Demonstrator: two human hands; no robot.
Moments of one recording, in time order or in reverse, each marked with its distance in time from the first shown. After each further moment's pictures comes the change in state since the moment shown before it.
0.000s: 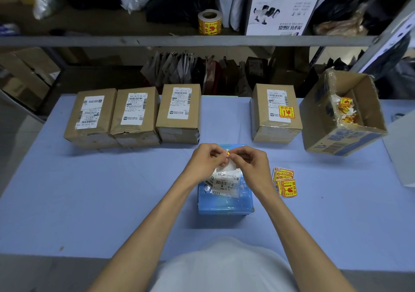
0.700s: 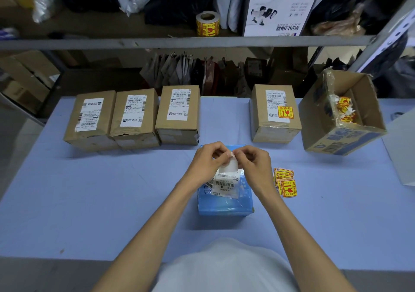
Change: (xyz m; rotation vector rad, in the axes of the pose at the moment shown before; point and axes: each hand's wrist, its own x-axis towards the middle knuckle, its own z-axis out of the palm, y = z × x) left_hand -0.002 0.004 0.007 0.097 0.026 0.148; right_hand 0.000 -0.001 -0.003 -0.036 0.068 0.008
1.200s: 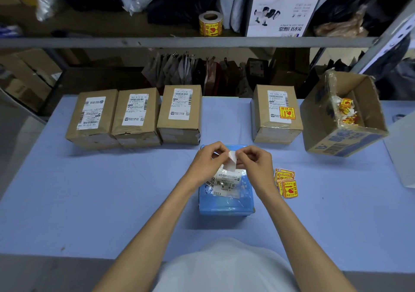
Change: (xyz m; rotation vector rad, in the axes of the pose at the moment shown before) left_hand 0.001 -0.007 -0.002 -0.029 -0.012 -0.079; right_hand -0.001 -0.002 0.002 0.121 0.033 0.094
